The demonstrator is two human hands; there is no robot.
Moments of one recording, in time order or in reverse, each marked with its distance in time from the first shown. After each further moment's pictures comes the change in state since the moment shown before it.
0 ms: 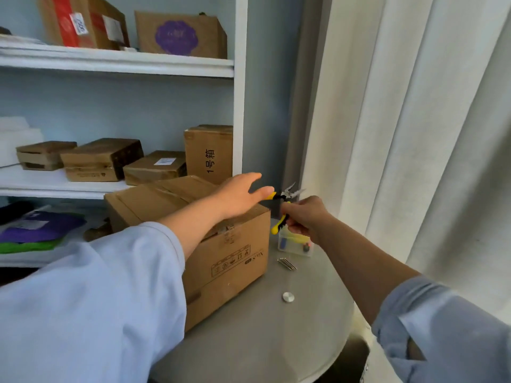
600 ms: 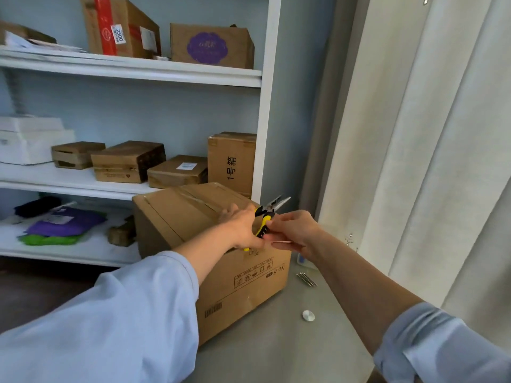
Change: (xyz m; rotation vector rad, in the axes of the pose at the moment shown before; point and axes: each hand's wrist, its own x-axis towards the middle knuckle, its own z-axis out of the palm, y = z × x) left_hand -0.016 -0.039 0.006 0.260 -0.140 -0.343; right_hand -0.003 -0.011 0.054 0.018 -0.232 0.001
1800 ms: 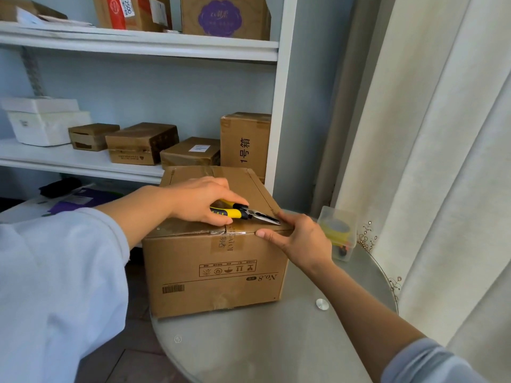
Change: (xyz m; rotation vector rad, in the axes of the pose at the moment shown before) left_hand 0.004 -0.088 -0.047 0.300 -0.036 0.478; right_hand 0.014 0.063 0.021 -0.706 0.182 -0.433
